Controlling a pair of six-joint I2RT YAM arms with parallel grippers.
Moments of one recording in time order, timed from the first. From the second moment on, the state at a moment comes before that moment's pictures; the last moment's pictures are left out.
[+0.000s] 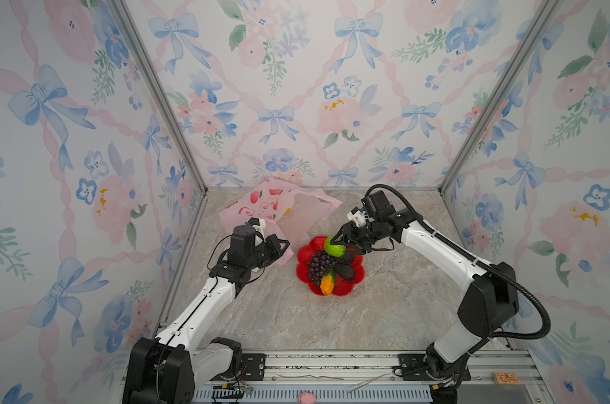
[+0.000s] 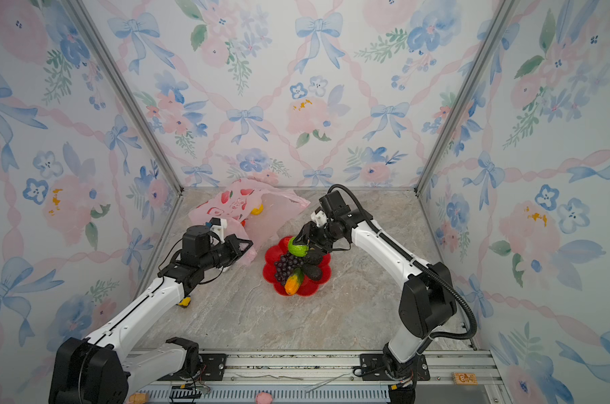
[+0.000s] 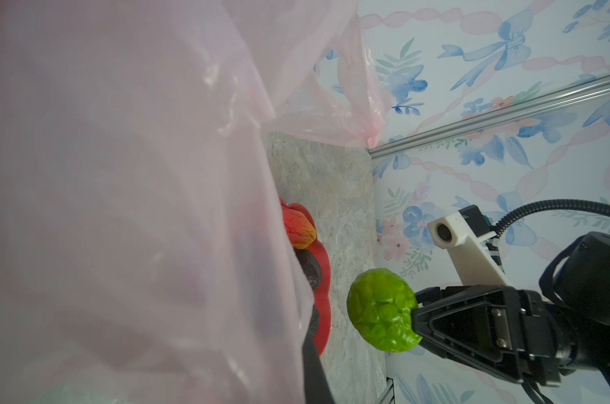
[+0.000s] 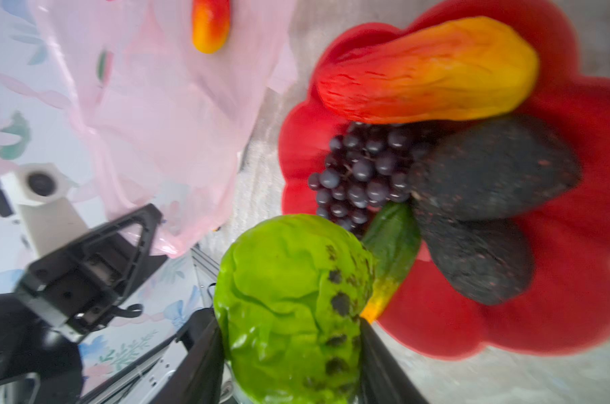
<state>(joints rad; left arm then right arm) -0.25 1.11 0.70 -0.08 0.44 -0.89 0.52 1.67 1.46 -0.72 -0.60 0.84</state>
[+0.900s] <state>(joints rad) -0.25 1.09 0.70 -0.08 0.47 -0.89 0.67 2.30 1.91 -0.24 -0.60 1.25</state>
